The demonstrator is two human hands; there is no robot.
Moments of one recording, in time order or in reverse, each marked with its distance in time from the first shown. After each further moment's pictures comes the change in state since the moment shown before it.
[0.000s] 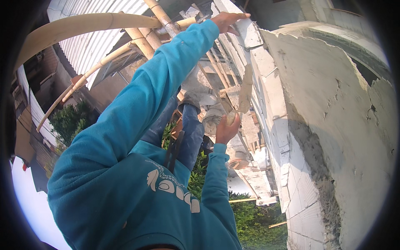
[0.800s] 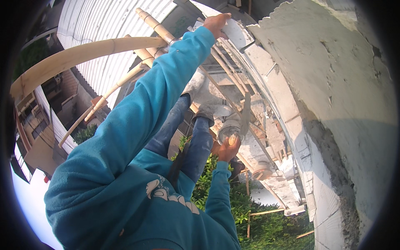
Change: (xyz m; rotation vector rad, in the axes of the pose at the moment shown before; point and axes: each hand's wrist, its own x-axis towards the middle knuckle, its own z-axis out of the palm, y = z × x) left_hand -0.019 0.025 0.026 0.018 0.219 -0.104; right_hand -0.064 0.081 0.026 0.052 0.054 0.040
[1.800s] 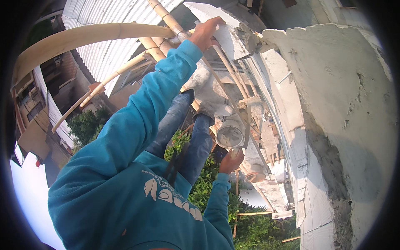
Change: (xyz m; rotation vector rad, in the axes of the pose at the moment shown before) left_hand -0.036 -0.017 -0.076 -0.060 0.125 -0.043; right_hand -0.024 0.010 -0.032 -0.143 0.005 -0.033
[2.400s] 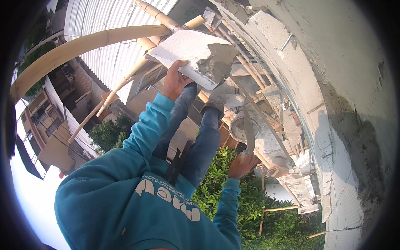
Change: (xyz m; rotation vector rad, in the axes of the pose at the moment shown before) left_hand -0.072 -0.168 -0.109 -0.208 -0.078 -0.038; right_hand -0.039 0.048 -0.005 -0.171 0.005 -0.047
